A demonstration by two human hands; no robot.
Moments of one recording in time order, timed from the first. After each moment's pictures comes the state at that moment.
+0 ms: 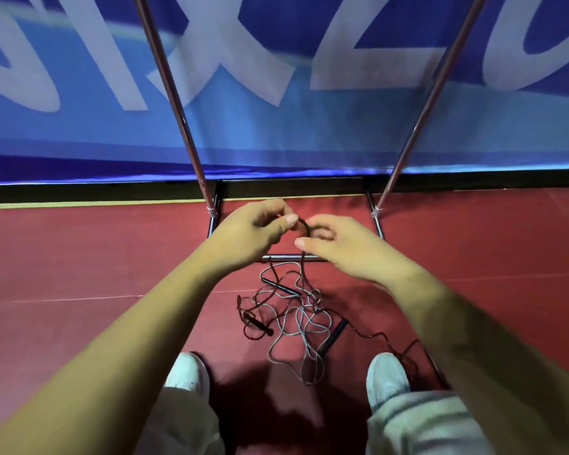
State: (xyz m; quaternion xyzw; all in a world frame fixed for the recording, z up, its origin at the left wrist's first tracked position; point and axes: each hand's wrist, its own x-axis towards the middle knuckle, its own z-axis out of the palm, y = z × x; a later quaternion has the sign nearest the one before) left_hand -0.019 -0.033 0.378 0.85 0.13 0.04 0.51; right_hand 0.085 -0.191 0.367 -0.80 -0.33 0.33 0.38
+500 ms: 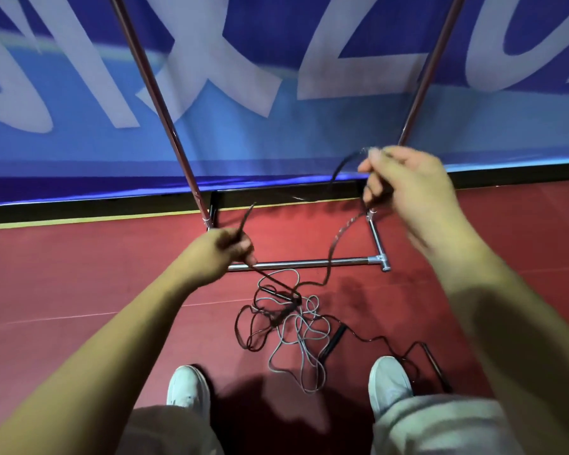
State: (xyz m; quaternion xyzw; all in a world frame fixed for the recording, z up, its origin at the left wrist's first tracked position) left_hand -0.033 0.003 0.348 0.85 0.24 -0.03 0.48; right_hand 0.138 -0.218 0.428 -0.71 -0.21 0.14 0.66
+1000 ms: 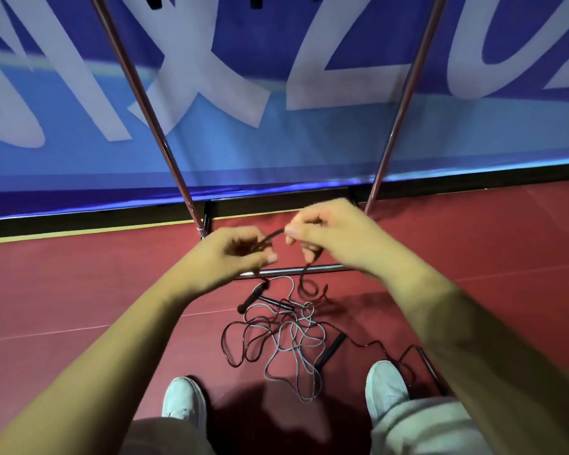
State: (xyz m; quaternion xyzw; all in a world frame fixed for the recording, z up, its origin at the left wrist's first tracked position) left_hand -0.021 -0.025 0.382 0.85 0.07 0.00 0.53; right_hand 0.099 -0.199 0.416 -0.73 -0.39 0.29 0.49
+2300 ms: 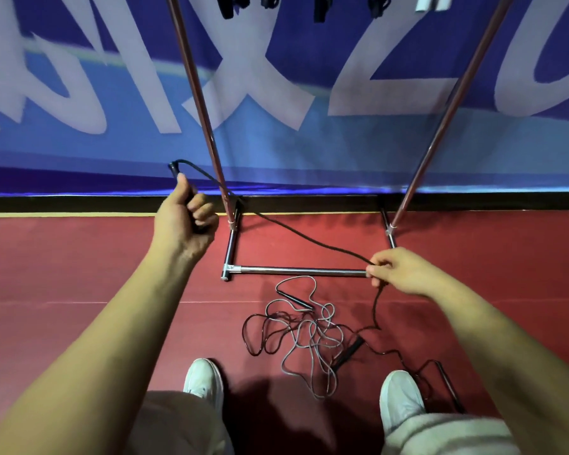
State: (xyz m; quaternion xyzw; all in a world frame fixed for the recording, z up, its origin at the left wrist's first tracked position) left_hand -0.051 0.056 0.390 0.28 0.26 0.27 0.88; right_hand 0.138 -0.241 0.336 -0.86 -0.30 0.33 0.26
